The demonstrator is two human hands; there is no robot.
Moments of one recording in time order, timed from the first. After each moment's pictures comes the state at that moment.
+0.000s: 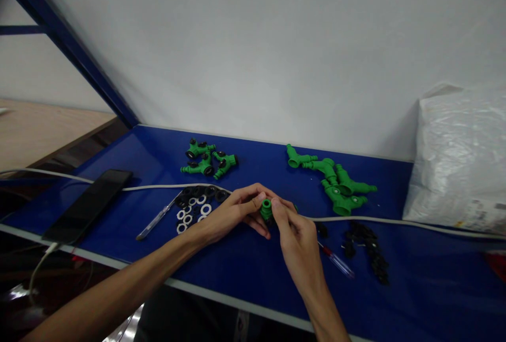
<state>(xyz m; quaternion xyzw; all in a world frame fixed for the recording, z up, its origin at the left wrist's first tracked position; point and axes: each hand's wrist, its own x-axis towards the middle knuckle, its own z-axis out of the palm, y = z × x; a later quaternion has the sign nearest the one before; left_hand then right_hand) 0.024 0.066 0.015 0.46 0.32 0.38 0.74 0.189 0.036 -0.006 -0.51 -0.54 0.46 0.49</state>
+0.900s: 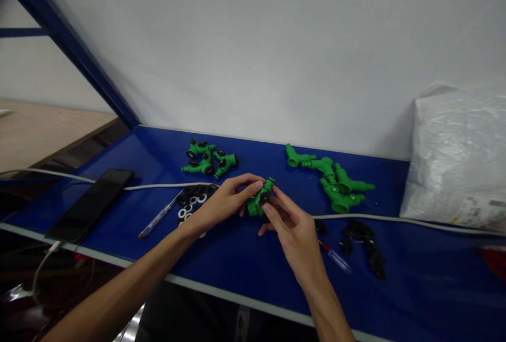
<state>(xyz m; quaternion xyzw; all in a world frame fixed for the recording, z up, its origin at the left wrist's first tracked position) 0.009 0.079 0.019 0.62 0.43 0.39 0.54 0.183 0.039 -0.003 -0.46 -0.42 0.58 0.52</state>
